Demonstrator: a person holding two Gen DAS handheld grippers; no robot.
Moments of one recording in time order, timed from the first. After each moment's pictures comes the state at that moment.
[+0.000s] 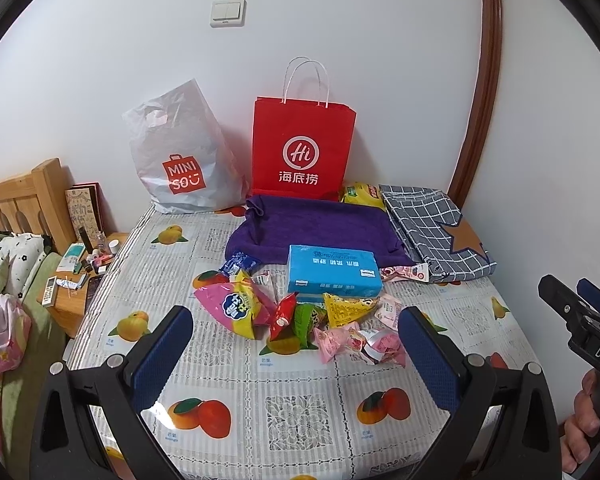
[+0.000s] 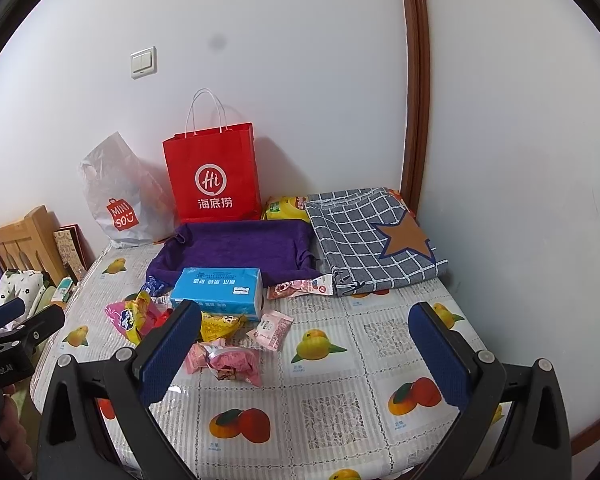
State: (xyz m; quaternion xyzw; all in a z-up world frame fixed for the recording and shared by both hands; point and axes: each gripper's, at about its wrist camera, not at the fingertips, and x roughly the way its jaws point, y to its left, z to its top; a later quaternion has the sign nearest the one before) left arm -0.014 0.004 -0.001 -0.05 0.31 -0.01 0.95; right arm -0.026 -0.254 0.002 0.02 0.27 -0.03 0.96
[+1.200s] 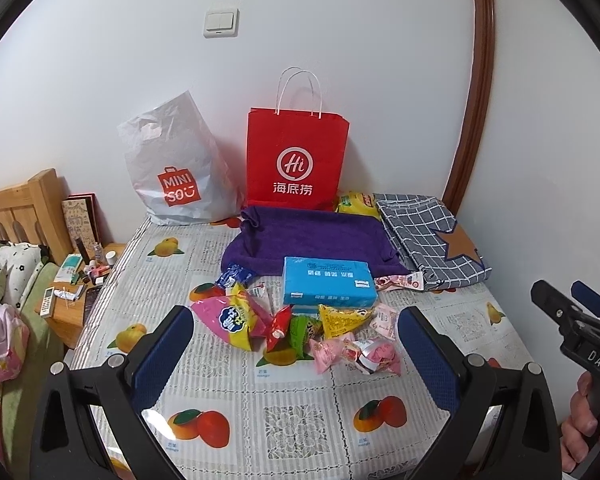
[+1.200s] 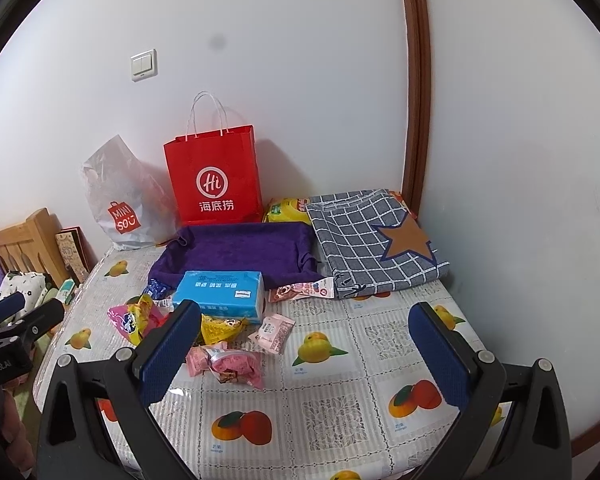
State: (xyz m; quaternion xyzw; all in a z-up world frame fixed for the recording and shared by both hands) left arm -0.010 -0.001 0.012 -0.04 0.30 -0.02 0.95; right arm -0.026 -0.254 0.005 0.02 0.26 -0.03 0.96
